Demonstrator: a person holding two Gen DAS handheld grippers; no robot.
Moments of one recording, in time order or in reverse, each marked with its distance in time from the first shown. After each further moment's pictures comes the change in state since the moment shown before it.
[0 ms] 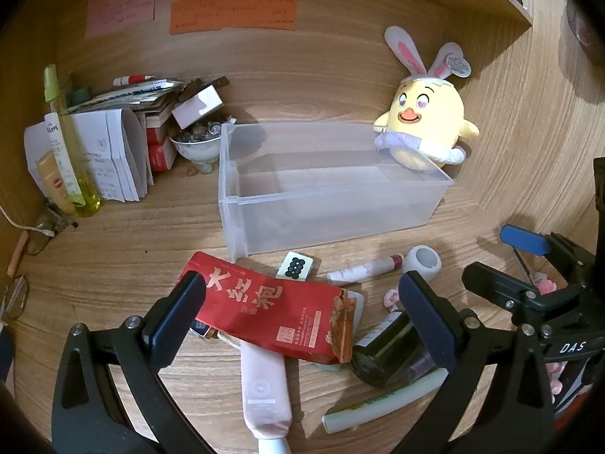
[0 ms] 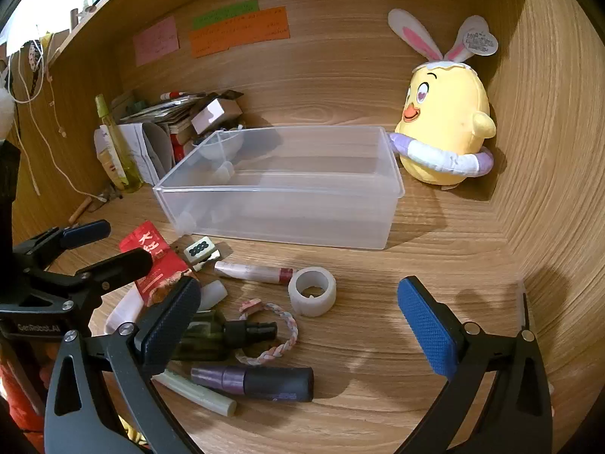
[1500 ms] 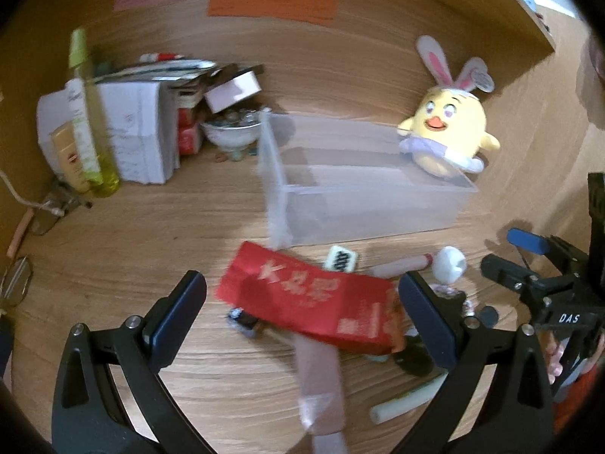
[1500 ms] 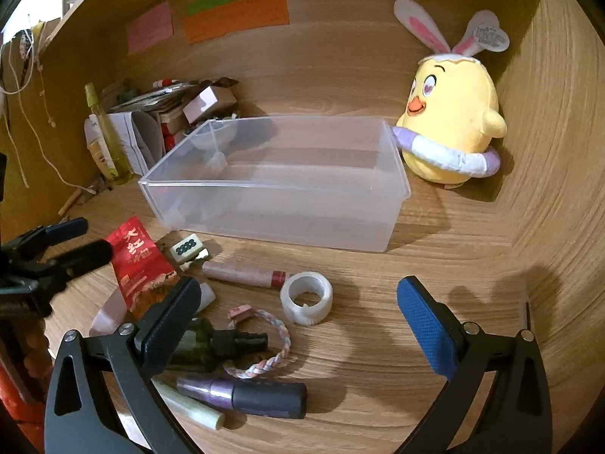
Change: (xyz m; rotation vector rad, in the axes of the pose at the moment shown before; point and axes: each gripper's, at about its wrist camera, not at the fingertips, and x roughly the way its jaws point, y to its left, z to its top) left arm -0.001 0.054 -0.008 -0.081 0.016 -0.005; right arm 0.020 -0.001 0.007 -0.024 0.045 -0.020
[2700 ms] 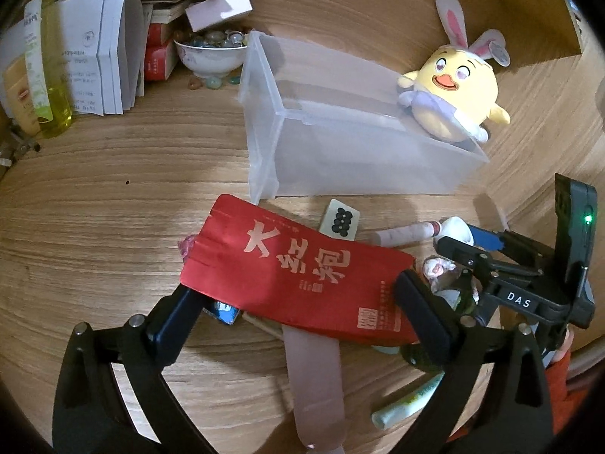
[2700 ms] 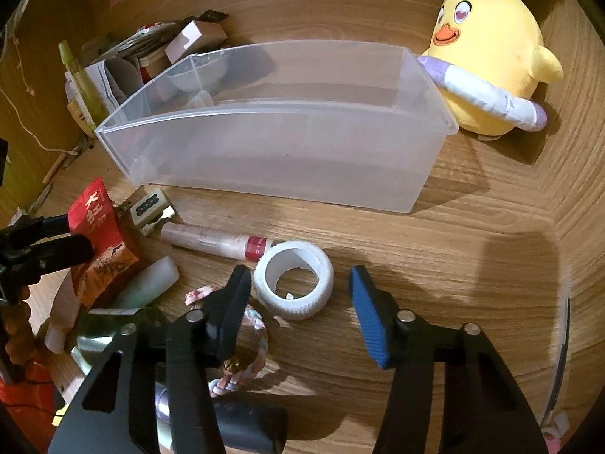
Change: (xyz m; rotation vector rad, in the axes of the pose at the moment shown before) left arm 0.054 0.015 -0.004 -0.071 0.231 -0.137; right arm 0.066 -0.008 -0.007 -0.015 0.203 0.047
